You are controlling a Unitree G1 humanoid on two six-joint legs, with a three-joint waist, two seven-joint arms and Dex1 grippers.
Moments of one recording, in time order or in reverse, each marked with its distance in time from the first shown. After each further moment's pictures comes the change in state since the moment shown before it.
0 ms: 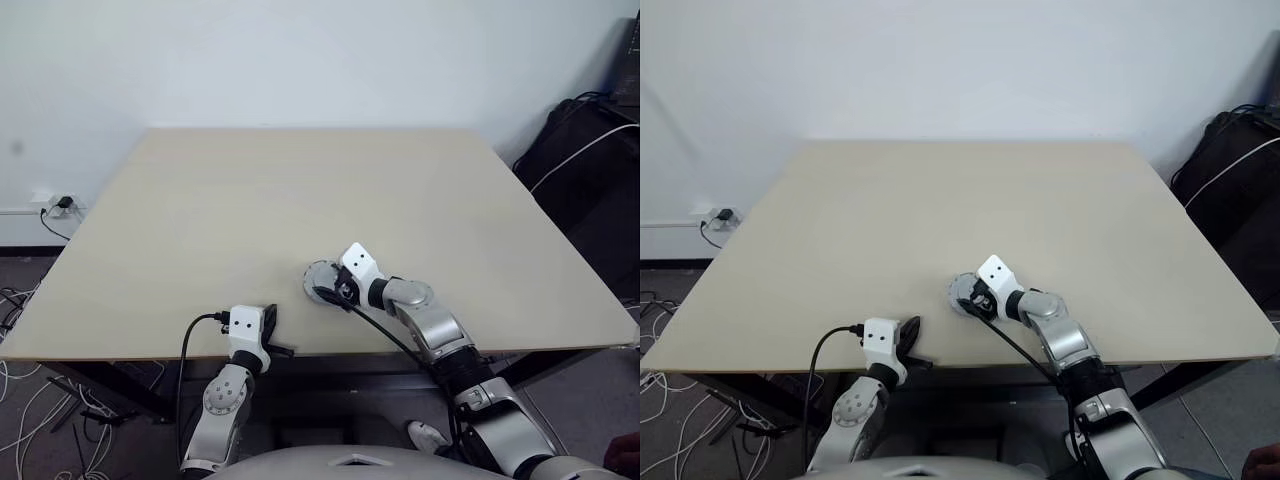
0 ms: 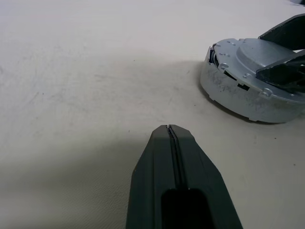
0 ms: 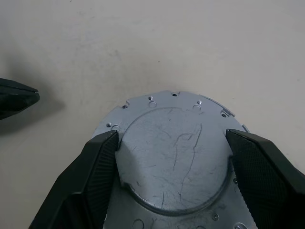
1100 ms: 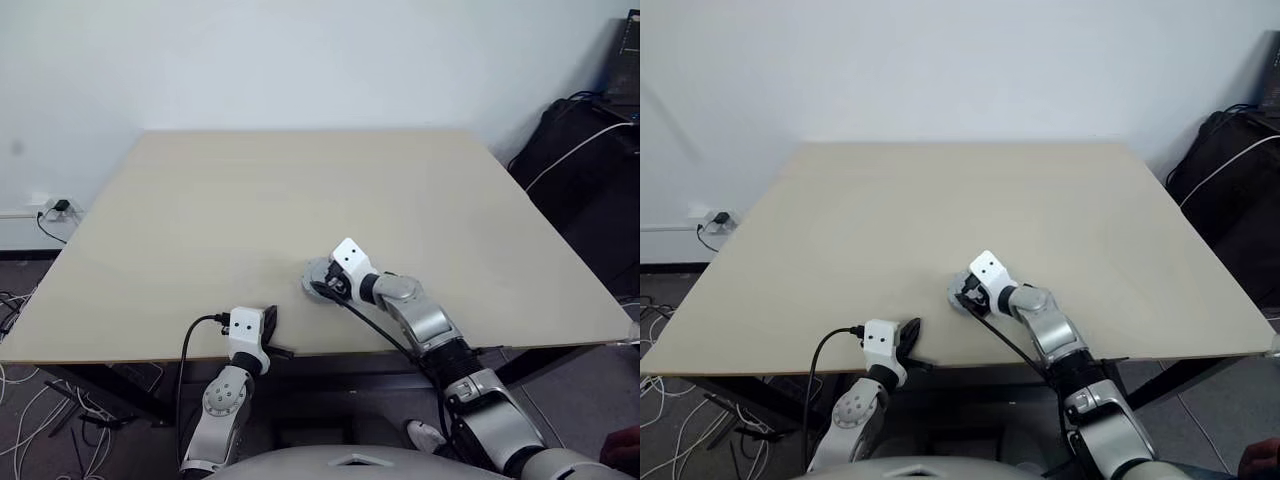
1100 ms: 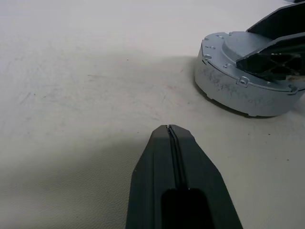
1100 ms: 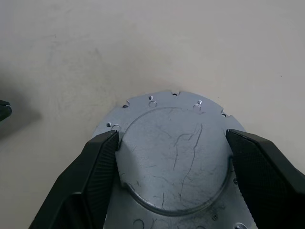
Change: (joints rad) left arm 0.001 0.003 0.002 0.021 0.000 -0.021 -0.009; right arm -0.063 0.036 0.034 0.024 -0.058 0.095 -0.070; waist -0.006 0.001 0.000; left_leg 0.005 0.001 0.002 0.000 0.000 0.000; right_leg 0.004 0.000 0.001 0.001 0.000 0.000
